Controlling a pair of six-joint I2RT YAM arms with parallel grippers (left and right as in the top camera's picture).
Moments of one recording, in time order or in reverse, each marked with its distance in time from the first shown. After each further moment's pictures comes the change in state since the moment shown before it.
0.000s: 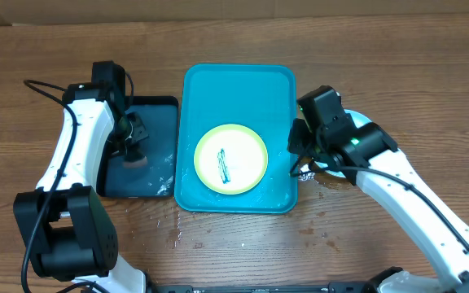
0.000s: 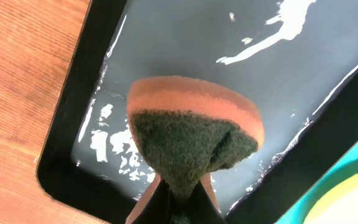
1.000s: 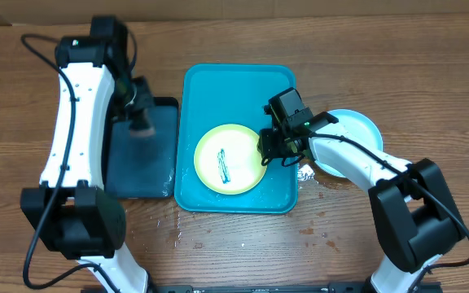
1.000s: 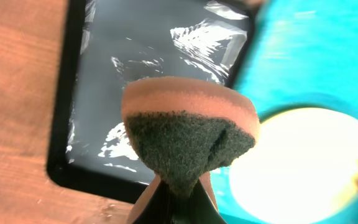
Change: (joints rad) left arm -0.095 0.111 0.519 -0.339 0.105 0.091; right arm 0.000 0.417 0.000 0.307 -0.282 -0.262
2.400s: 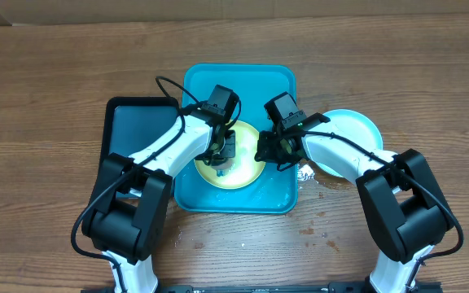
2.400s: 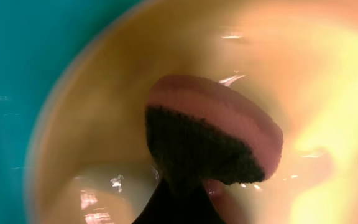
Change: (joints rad) left arm -0.407 0.053 -0.643 0.694 -0.097 -0.082; right arm 0.010 0.064 0.008 -0.036 0.003 0.203
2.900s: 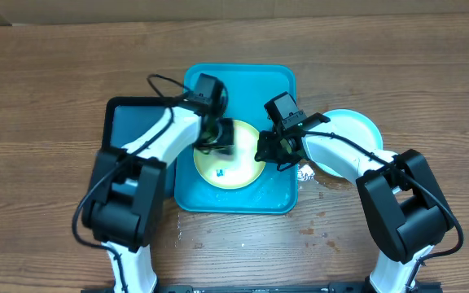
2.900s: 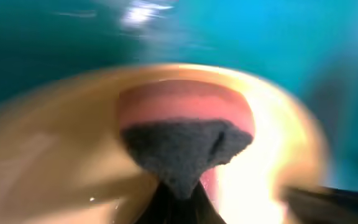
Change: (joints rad) left arm 0.060 0.061 0.041 0.162 0.383 0.041; right arm 0.000 0.000 0.001 -0.003 0.001 0.001
